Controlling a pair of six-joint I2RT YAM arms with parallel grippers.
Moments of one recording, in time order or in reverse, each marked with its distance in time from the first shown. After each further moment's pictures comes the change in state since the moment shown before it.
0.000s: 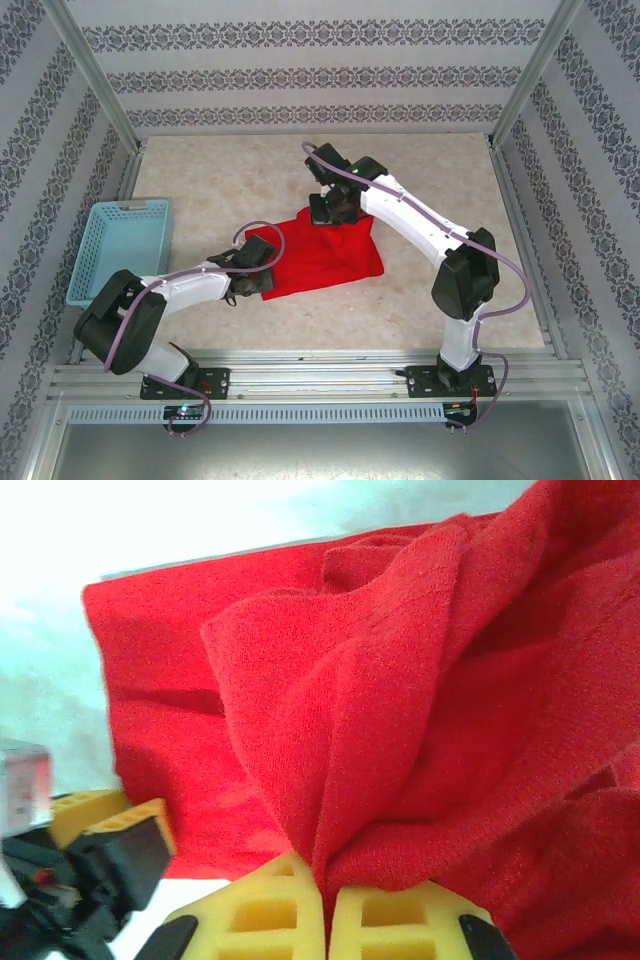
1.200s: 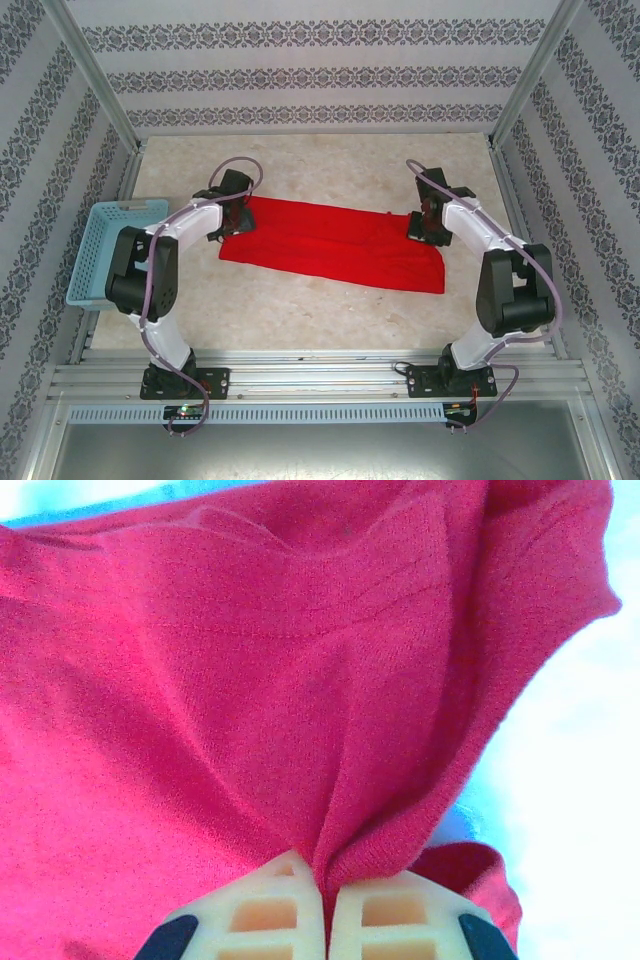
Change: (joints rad) left arm 0.336 0.332 0.558 -0.295 -0.108 0.196; right arm -0.559 -0.261 -0.620 0.205 0.176 -0.175
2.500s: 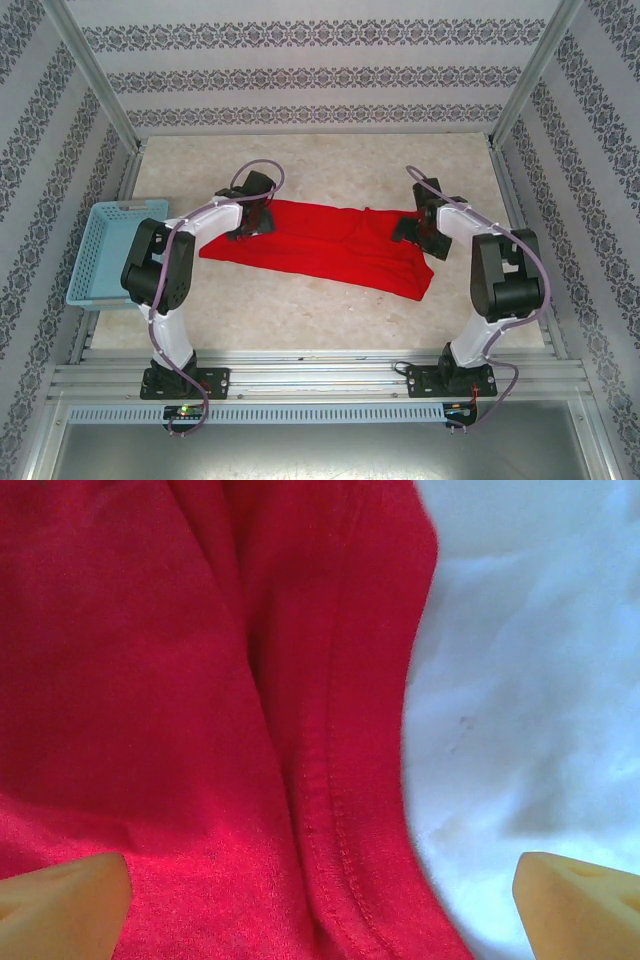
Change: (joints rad) left arm -0.106 0.070 0.059 -0.011 0.015 -0.056; right arm -0.010 0.118 -0.105 0.193 -0.094 0.122
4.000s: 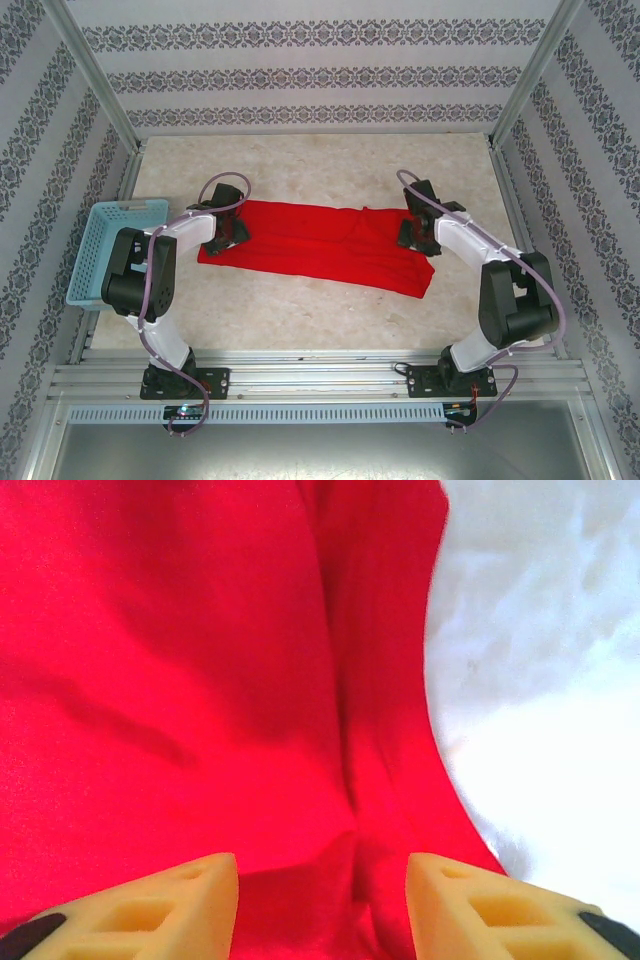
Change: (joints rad) left arm 0.161 -0.101 -0.214 0.115 0.075 -0.074; right arm 0.097 -0.176 -0.032 -0.035 0.090 -0.016
